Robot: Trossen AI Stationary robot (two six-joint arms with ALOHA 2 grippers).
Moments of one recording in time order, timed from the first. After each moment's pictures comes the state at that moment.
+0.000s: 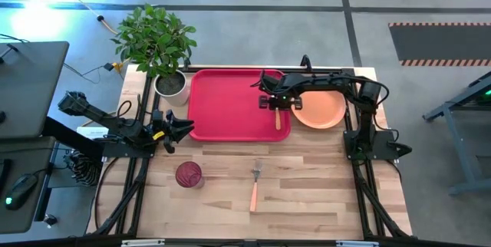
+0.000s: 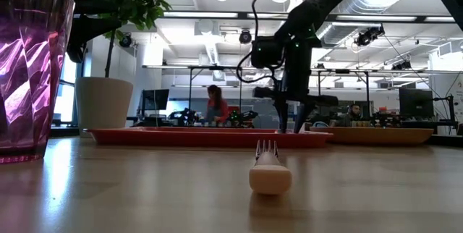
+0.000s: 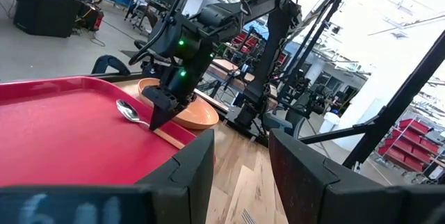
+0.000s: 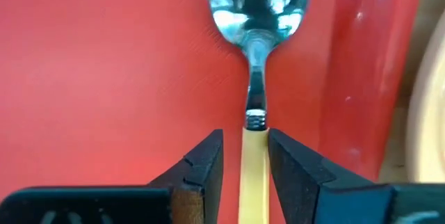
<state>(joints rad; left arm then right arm) -0.43 0.29 0.02 0.39 -0.70 -0.42 -0.43 1.93 1.29 -0.75 0.00 1.12</state>
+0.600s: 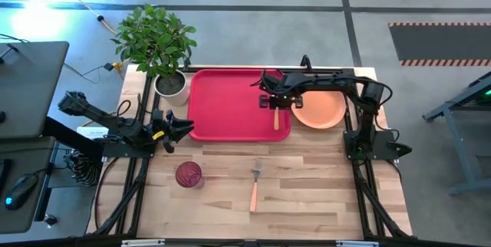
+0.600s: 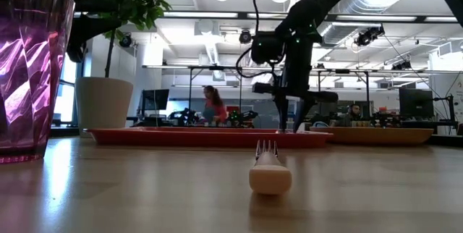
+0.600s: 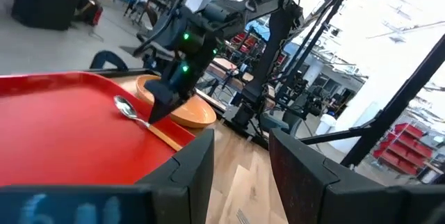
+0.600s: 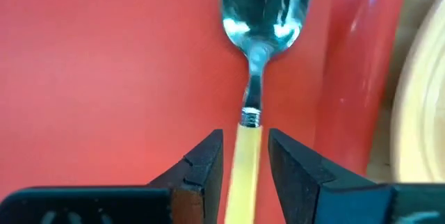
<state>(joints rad) -0.43 0.29 0.05 0.35 -0.69 -0.46 -0.42 1.90 1.29 -0.76 0.02 1.09</state>
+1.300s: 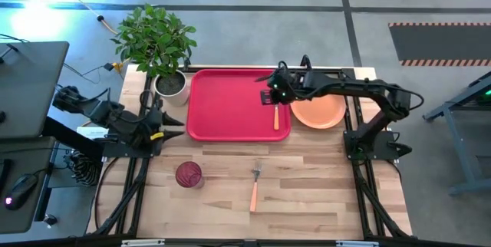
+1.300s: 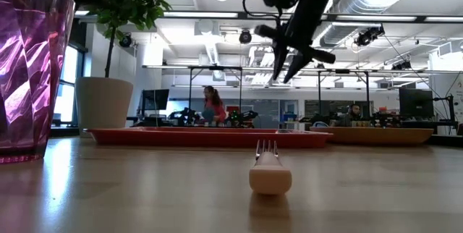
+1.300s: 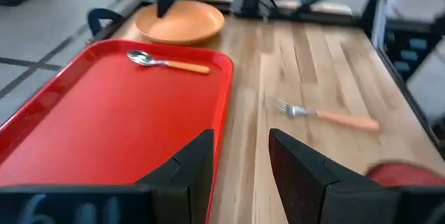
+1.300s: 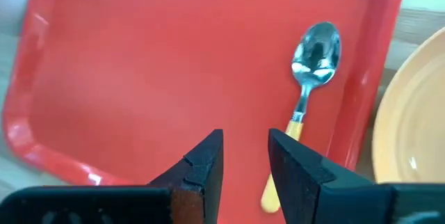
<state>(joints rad) -0.43 0.45 0.64 -0.67 -0.50 -0.27 -0.31 1.61 1.29 -0.75 0.17 0.99</state>
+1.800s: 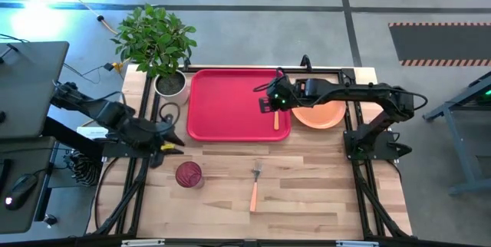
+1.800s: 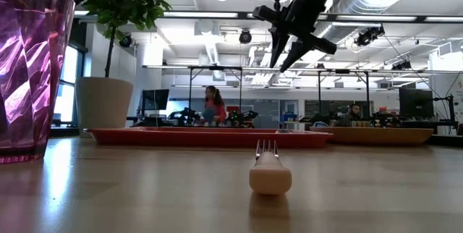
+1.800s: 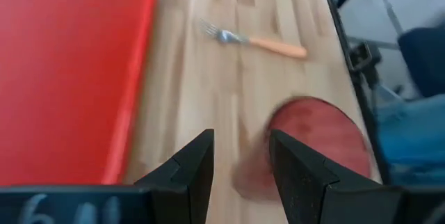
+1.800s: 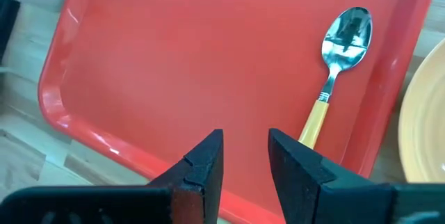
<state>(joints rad) -0.43 0.70 0.80 -0.82 -0.17 -0.45 -0.21 1.58 1.29 -0.74 0.20 1.01</state>
